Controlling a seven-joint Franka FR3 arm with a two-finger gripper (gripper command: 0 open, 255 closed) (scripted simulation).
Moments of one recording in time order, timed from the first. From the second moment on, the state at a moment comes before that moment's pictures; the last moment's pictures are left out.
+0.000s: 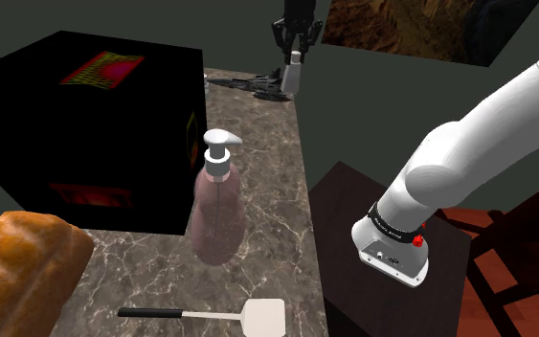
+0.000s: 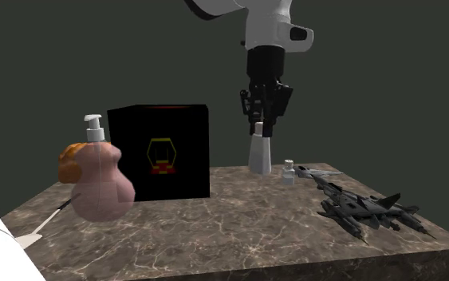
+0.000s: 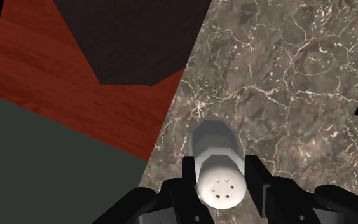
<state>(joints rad) -0.03 -0.30 -0.06 -2.07 -0.04 1.67 0.40</state>
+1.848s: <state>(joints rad) 0.23 -0.63 0.42 -2.30 0.28 1.60 1.02</state>
